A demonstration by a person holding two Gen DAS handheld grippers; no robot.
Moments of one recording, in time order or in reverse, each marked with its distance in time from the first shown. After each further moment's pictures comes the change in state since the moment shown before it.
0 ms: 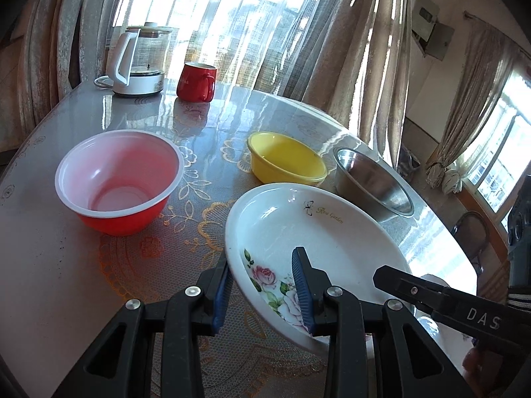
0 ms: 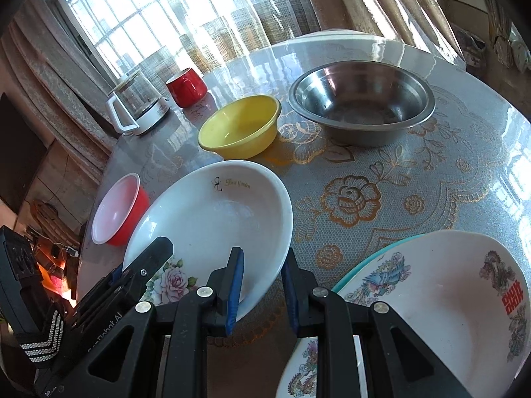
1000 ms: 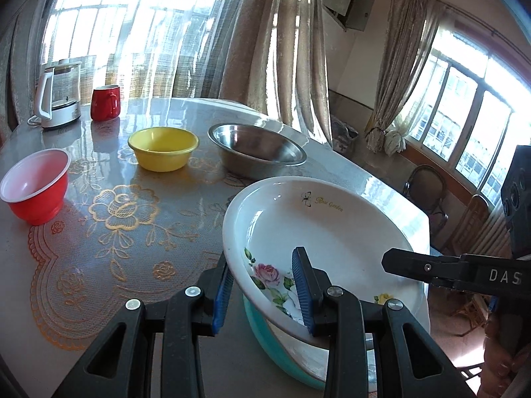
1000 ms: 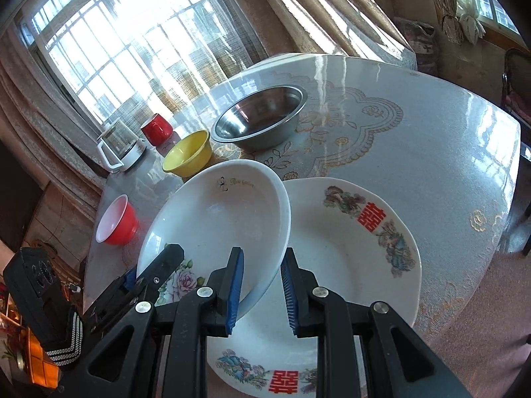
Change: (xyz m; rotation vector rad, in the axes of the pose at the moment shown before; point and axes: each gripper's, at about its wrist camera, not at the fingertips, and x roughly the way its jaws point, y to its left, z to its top) left arm -0.030 -0.102 -0.056 0.238 0.002 -0.212; right arm -0.113 -0.085 -0.062 0.157 -0.112 -0.050
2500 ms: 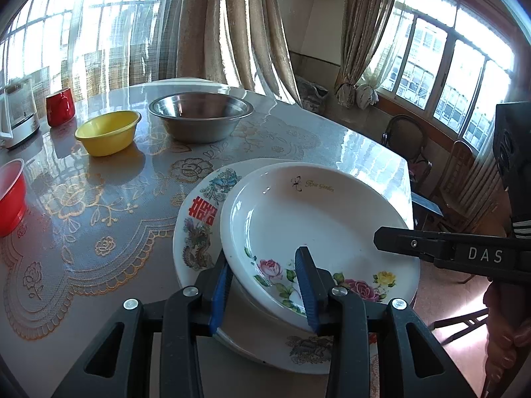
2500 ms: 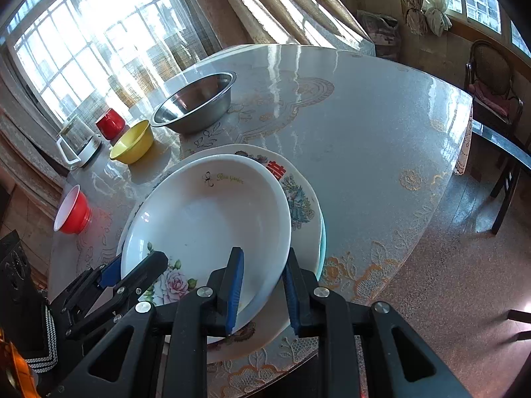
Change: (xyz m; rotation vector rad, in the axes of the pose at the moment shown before) left arm 0.015 -0.046 -0.025 0.159 0.139 -0.069; right arm -0.011 -0.043 -0.026 0.041 0.031 -0.174
